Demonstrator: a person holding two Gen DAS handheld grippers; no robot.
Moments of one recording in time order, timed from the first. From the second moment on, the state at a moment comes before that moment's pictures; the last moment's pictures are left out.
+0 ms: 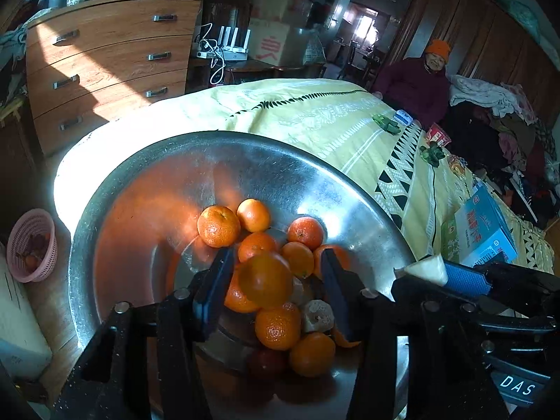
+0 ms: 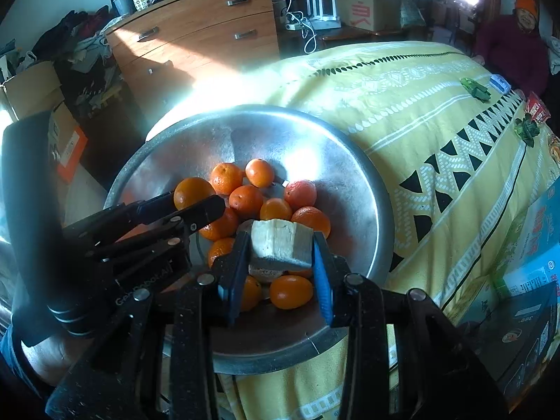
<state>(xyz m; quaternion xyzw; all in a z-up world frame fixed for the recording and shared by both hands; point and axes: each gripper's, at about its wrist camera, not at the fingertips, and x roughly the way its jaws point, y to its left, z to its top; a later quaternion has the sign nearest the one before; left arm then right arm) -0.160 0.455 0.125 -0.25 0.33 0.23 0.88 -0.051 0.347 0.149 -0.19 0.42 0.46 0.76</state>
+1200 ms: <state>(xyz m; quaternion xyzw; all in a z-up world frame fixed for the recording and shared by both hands) -0.111 0.136 0.224 -0.10 0.27 -0.06 0.96 -0.038 0.023 0.213 -0.11 0.32 0.17 0.92</state>
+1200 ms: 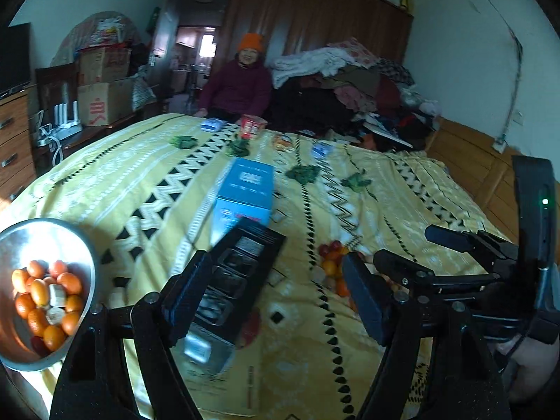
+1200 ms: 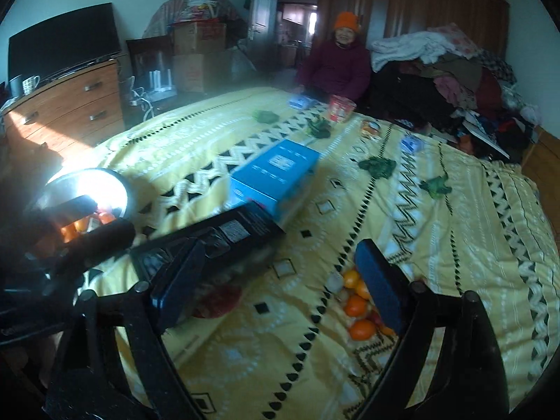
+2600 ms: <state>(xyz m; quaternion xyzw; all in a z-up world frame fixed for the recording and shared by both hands) 0.011 0.000 -0.002 0.01 0.46 -0.05 0.89 0.009 -0.170 -0.002 0.00 0.46 0.08 0.88</state>
